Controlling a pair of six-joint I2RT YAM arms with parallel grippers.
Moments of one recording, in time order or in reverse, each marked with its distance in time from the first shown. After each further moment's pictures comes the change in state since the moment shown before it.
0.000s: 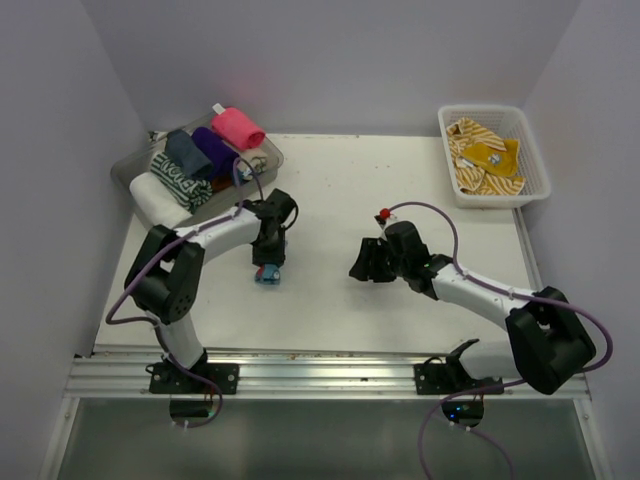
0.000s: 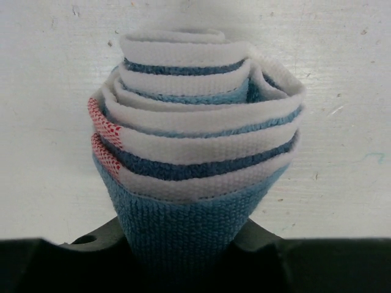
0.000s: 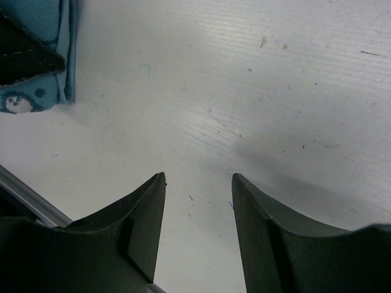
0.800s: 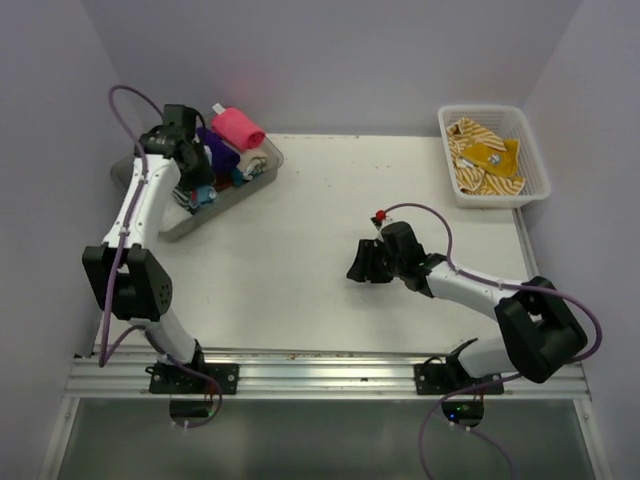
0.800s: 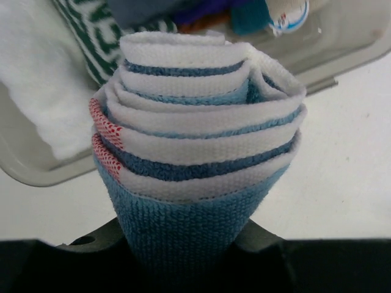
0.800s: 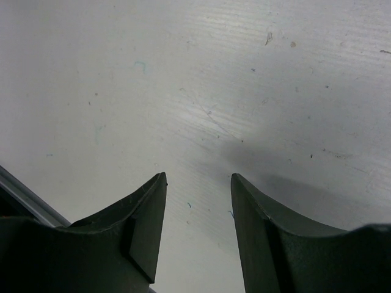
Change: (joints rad) left arm 0.430 -0.068 0.523 -0.249 -0.034 0.153; right arm 0.000 0.060 0.000 0.041 -0.022 0.002
